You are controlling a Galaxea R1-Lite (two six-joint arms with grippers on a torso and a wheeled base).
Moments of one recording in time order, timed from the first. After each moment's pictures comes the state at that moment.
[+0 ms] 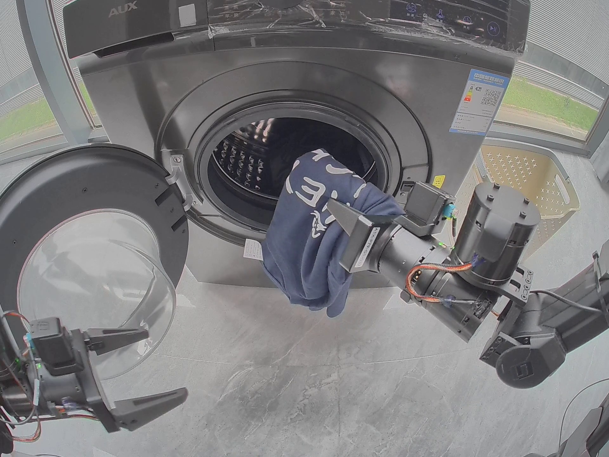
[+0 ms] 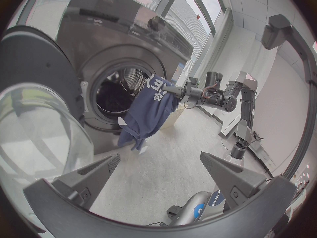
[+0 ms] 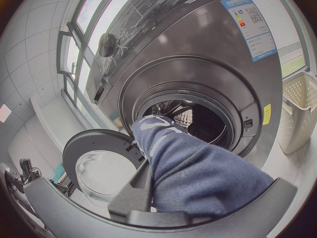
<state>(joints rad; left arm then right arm) -0.31 1.01 -0.19 -0.58 -0.52 0.03 0.82 1.84 -0.83 -1.14 -0.20 0.34</state>
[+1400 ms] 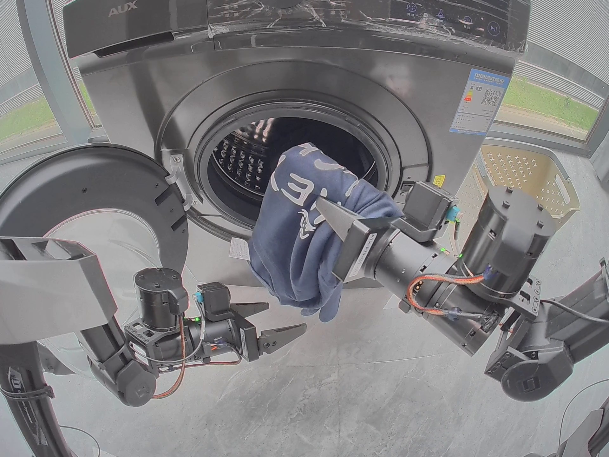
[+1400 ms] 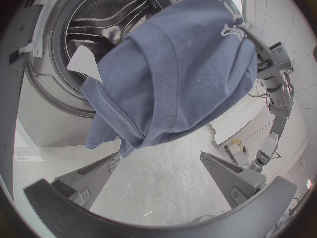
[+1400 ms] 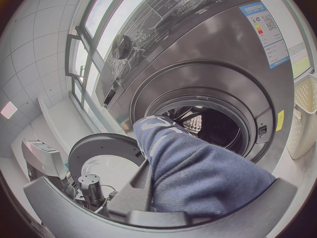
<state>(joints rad) -0.45 2.10 -0.48 -1.36 -0.50 -0.21 0.88 1.81 -0.81 -1.18 -0.20 0.31</state>
